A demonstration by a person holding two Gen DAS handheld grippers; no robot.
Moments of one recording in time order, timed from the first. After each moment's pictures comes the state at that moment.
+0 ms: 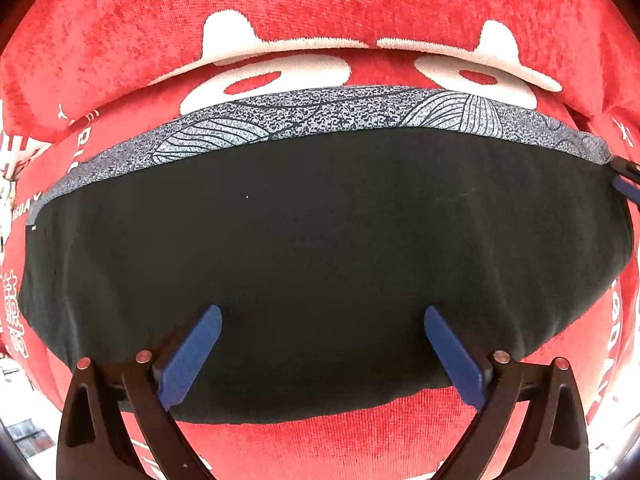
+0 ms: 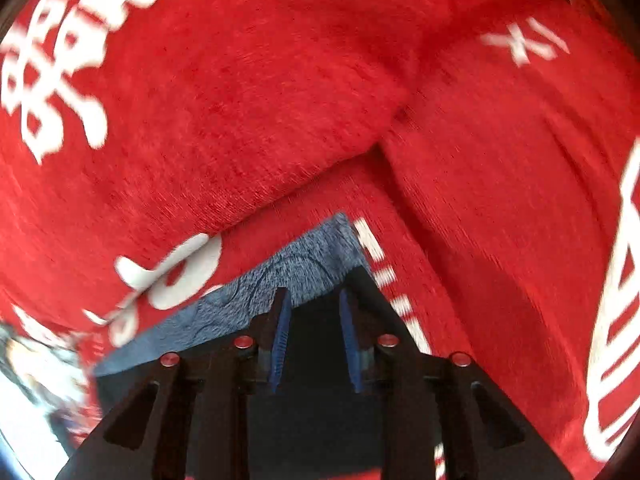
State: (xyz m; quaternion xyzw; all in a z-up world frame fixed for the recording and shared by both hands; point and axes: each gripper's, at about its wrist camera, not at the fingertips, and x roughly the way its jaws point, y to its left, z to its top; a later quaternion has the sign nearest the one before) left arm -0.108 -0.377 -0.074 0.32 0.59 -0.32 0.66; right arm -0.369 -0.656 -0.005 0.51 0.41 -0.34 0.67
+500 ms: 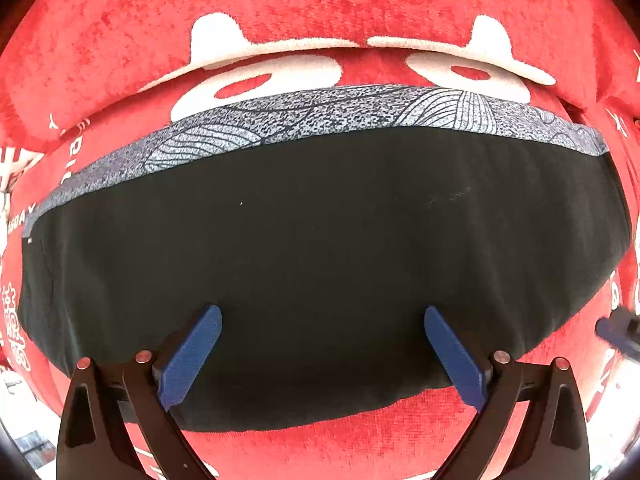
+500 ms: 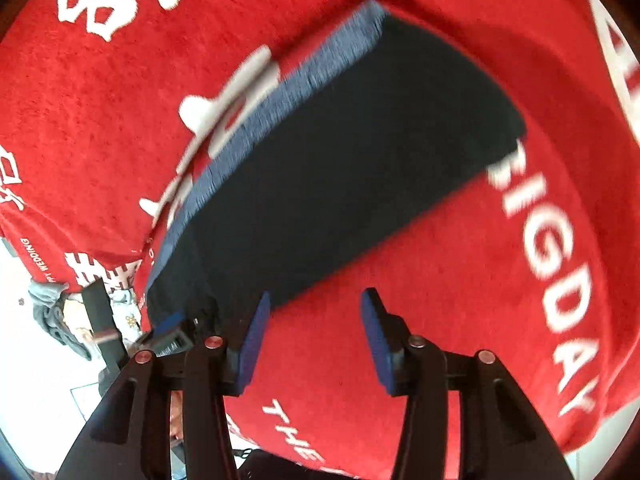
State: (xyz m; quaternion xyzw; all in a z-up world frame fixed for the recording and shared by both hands) left arm -0.104 -0.387 -0.083 0.33 0.59 -0.34 0.65; right arm -0.377 -0.518 -0.014 0.61 0.43 -0.25 0.62
